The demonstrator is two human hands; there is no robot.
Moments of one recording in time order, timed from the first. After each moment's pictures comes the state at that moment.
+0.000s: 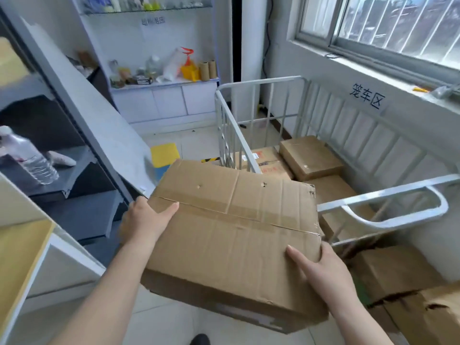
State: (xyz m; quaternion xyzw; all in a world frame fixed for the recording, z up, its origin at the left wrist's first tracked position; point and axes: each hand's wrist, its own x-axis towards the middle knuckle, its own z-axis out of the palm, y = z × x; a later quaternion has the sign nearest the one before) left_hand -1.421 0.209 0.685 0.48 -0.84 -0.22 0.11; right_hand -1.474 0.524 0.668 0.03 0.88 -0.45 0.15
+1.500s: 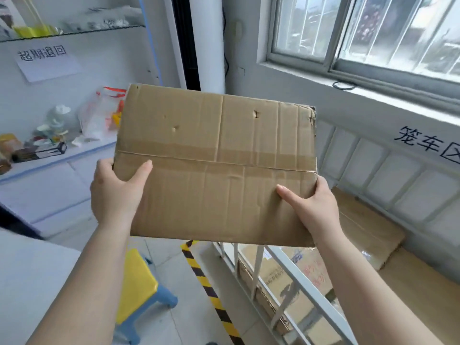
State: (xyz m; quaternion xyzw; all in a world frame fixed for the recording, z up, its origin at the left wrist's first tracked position) left_hand -2.139 -0.301 0.748 0.28 -0.81 -0.41 0.30; right_hand -2.150 0.008 0.720 0.10 0.82 -0.56 -0.10
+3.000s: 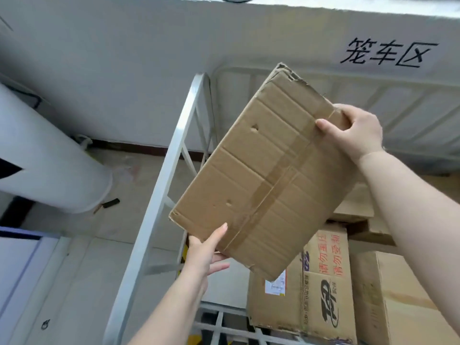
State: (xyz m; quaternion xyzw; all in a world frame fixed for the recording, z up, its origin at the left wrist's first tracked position) left_hand -2.634 -0.135 0.527 0.15 -0.67 -0.56 -0.45; right_hand -2.575 0.187 0.603 0.40 0.86 -0.26 -0.19
